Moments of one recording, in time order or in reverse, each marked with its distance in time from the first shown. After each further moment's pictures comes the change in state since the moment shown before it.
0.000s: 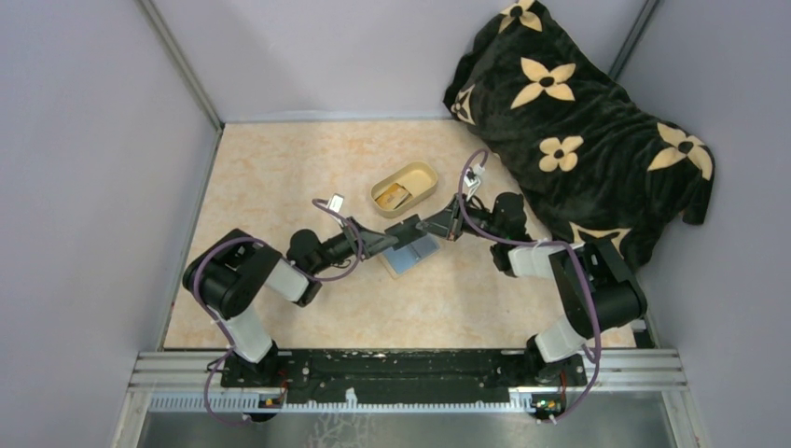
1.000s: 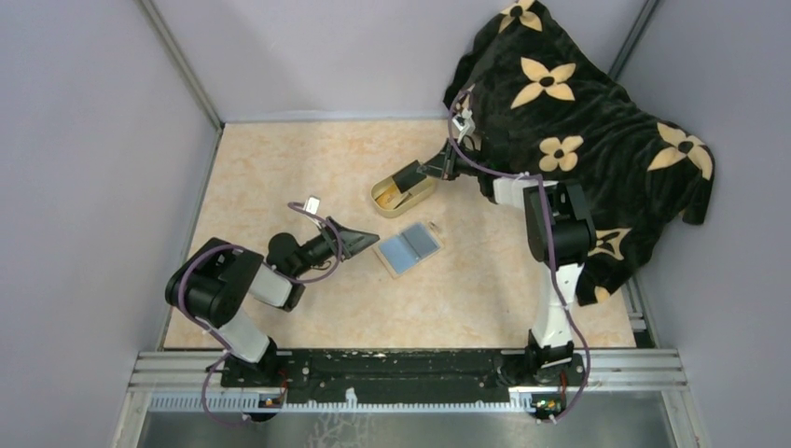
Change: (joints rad) left arm 0.155 -0.092 -0.103 0.000 0.061 0.014; right arm -0.116 0.500 0.718 -0.395 -0.052 -0.212
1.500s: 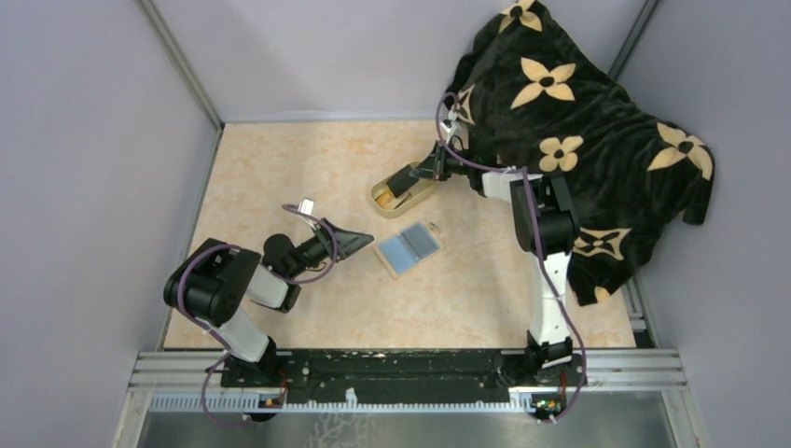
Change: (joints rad) left arm 0.054 0.000 -0.023 0.000 0.021 0.018; right arm 0.026 0.154 0.176 -0.134 -0.023 -0.058
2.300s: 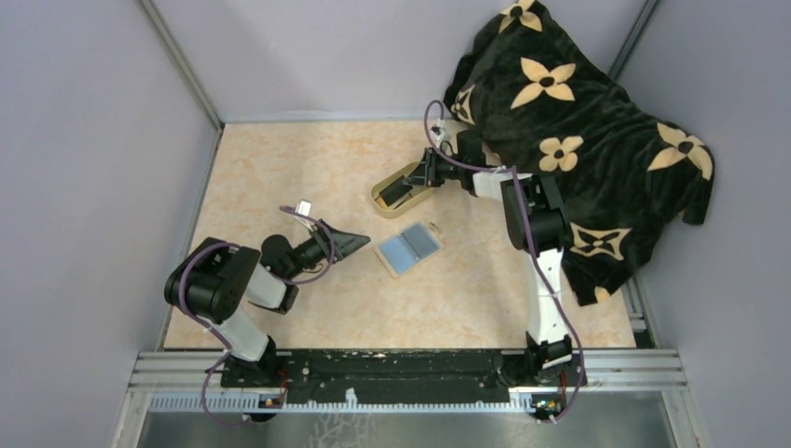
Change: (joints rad) left arm 0.040 0.012 -0.019 0.000 0.016 0.014; right arm 0.045 0.082 0.084 -0.164 0.044 -0.082
